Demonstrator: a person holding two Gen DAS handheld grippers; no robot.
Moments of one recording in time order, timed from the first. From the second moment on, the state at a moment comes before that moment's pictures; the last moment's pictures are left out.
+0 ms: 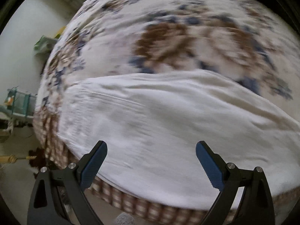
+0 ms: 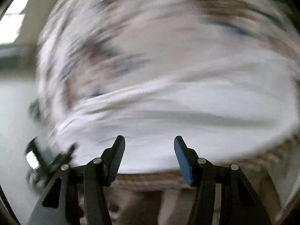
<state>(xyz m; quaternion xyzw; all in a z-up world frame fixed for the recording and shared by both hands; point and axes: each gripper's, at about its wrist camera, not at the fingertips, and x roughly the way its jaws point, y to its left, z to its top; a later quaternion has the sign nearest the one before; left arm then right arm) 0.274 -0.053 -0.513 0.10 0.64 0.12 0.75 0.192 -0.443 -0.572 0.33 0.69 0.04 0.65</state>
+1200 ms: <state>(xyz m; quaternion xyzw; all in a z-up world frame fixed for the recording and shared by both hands) 0.334 0.091 -0.571 0.03 0.71 0.09 0.69 0.390 -0.246 -0.696 0.27 0.79 0.20 0.51</state>
